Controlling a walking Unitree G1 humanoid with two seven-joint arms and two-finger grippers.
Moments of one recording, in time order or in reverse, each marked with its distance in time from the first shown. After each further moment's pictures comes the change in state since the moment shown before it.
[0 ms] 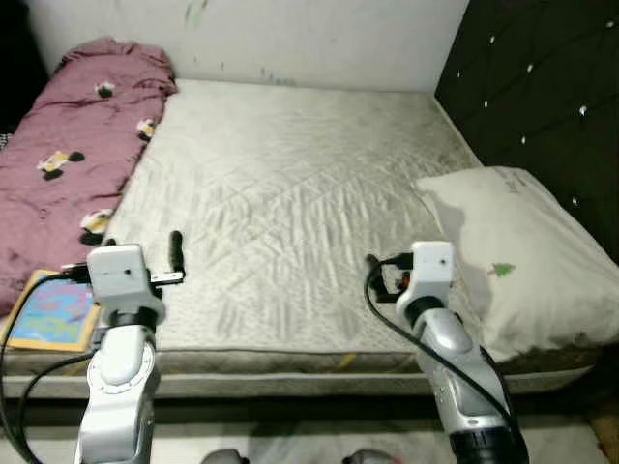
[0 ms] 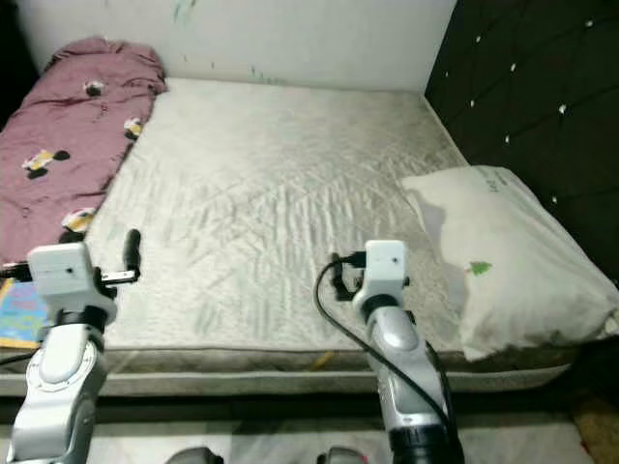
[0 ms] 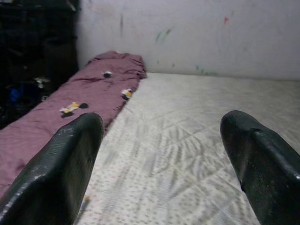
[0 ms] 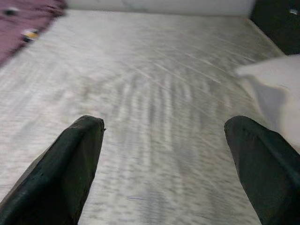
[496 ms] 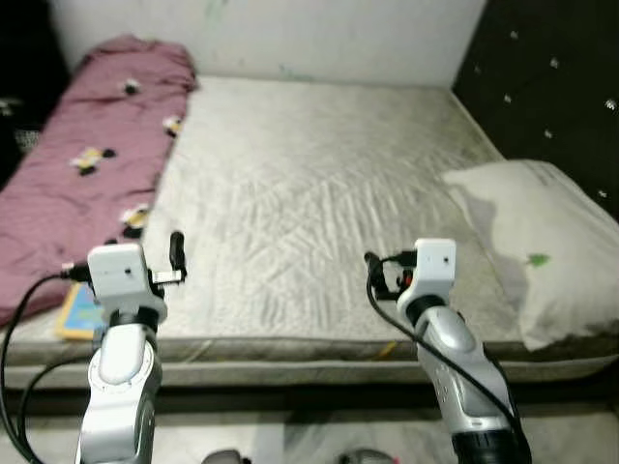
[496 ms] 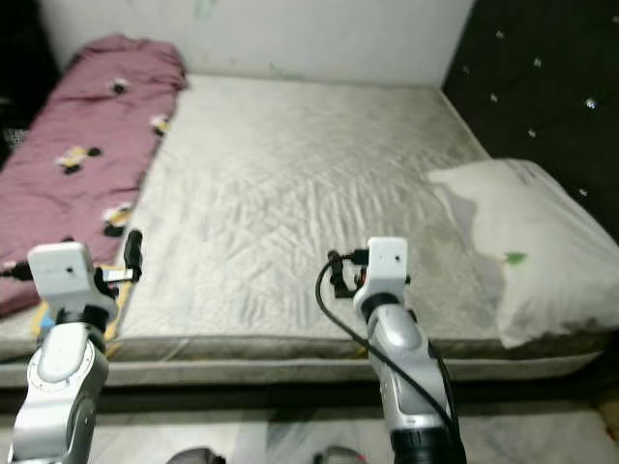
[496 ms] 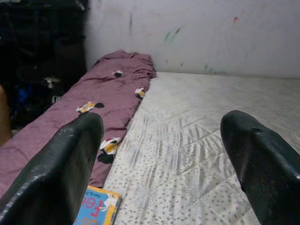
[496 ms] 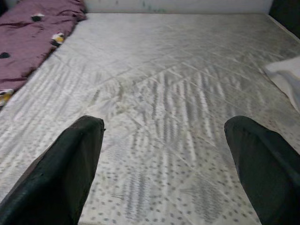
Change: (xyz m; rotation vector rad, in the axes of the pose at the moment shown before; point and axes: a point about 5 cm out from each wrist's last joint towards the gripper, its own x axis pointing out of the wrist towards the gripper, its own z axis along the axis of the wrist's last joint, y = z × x) left arm 0.000 -0.003 0.002 -0.013 -0.004 -0.019; right arm -0.001 0.000 0.004 0.024 0.003 0.012
